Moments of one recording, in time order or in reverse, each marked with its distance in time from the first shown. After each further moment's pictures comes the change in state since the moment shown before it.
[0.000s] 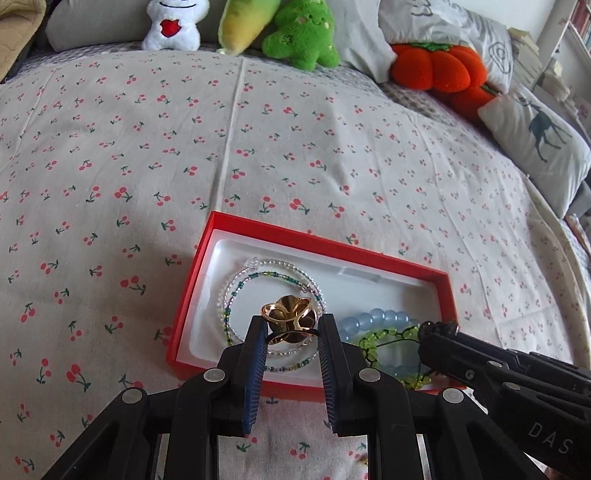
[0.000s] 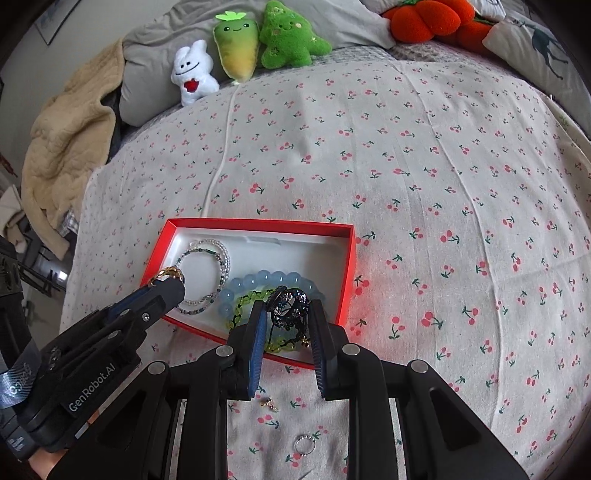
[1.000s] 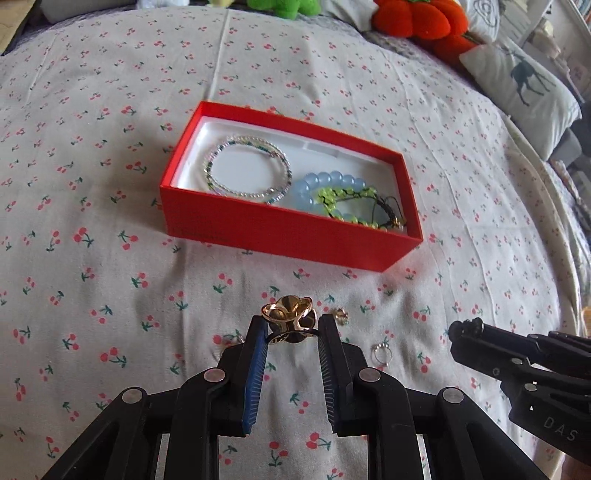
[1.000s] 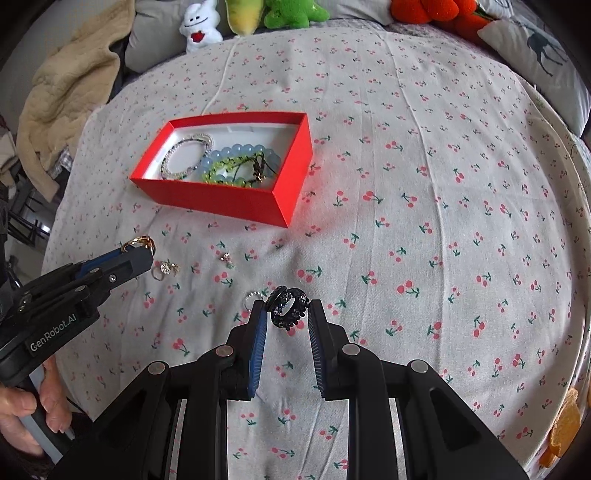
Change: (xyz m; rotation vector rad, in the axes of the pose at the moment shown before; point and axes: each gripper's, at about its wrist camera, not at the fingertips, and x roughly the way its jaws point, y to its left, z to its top) left arm -0.048 -0.014 -0.065 0.025 0.136 -0.013; right arm -0.053 -0.017 -0.083 -0.089 0.136 -0.083
